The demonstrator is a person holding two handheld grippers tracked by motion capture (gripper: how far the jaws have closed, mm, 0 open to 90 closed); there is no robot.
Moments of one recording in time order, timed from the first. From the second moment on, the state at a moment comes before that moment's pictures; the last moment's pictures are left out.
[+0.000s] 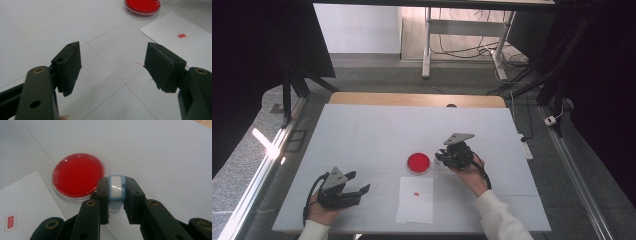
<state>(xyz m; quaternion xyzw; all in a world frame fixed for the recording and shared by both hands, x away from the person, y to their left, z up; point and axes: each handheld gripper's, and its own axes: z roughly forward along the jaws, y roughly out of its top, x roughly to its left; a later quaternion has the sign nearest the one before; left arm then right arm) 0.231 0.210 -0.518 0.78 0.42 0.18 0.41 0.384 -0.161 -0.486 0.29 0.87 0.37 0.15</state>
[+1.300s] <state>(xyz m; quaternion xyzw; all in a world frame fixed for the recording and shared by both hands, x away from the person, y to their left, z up) 0.232 0.209 -0.519 0.79 0.42 0.18 0.41 0.386 -0.174 -0.485 0.31 0.85 0.40 0.13</state>
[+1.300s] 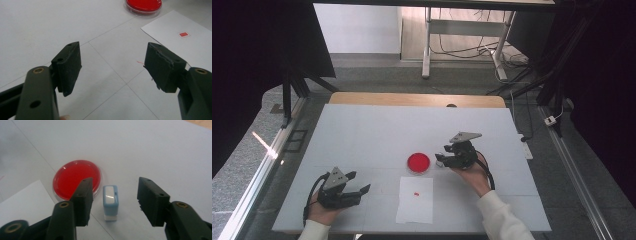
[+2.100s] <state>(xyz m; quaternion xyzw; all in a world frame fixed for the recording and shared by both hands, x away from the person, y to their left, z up) 0.237 0.213 -0.520 0.78 0.43 0.18 0.42 0.345 -0.235 -0.472 0.29 0.81 0.48 0.17</state>
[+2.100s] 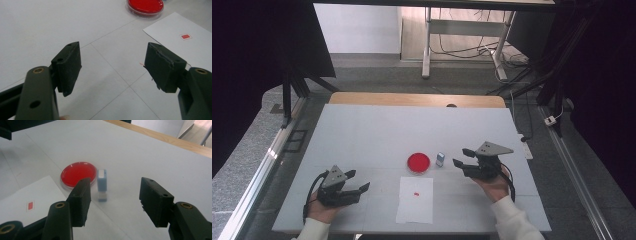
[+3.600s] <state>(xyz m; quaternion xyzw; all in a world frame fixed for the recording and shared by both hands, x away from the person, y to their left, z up) 0.238 0.205 -0.522 0.80 0.40 0.19 0.40 0.294 -0.306 -0.503 0.31 0.81 0.46 0.18</state>
